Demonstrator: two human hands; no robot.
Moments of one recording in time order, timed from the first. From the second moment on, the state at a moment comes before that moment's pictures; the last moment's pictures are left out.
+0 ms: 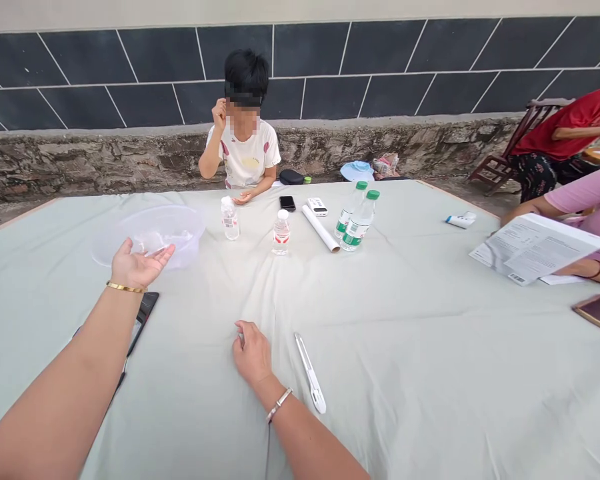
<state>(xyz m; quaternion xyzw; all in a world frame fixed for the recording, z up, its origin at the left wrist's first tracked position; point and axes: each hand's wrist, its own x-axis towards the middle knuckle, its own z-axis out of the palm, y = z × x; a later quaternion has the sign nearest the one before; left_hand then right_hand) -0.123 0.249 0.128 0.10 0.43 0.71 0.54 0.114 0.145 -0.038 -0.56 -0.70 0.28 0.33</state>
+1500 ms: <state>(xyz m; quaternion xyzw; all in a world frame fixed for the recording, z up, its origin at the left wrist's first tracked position) 0.032 0.088 -0.039 0.62 0.67 0.32 0.26 0.024 0.420 -0.036 -0.64 -0.57 0.29 0.43</state>
